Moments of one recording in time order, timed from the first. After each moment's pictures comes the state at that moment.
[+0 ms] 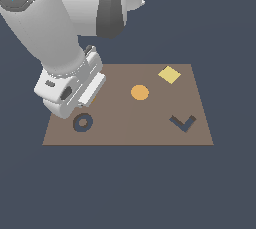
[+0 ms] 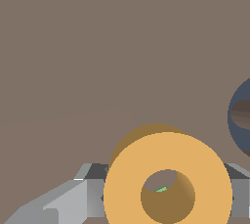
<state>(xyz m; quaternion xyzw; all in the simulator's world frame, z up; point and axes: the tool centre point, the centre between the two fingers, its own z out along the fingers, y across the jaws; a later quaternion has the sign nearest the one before) -0.003 -0.137 0.036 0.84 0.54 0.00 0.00</state>
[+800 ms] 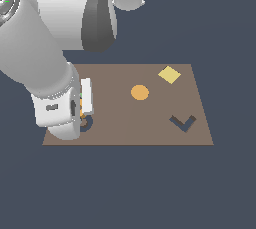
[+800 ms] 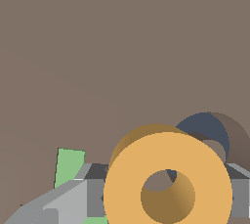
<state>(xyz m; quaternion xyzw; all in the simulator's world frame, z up) 0.047 -0.152 0.039 0.64 0.77 0.00 0.00</state>
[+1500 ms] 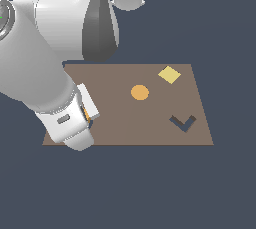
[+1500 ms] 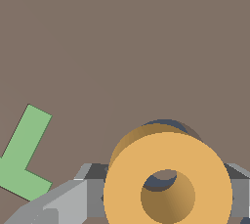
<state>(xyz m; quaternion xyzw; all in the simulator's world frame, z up) 0.077 -0.144 0.040 0.50 0.87 0.00 0.00</state>
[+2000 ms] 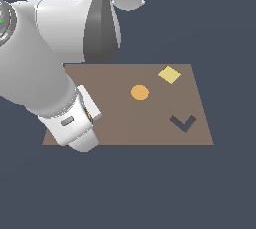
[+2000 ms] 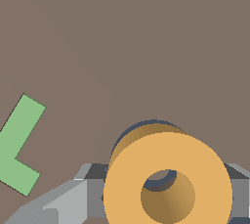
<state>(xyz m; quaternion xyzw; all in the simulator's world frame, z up) 0.083 -0.140 0.040 0.46 0.89 0.00 0.00</state>
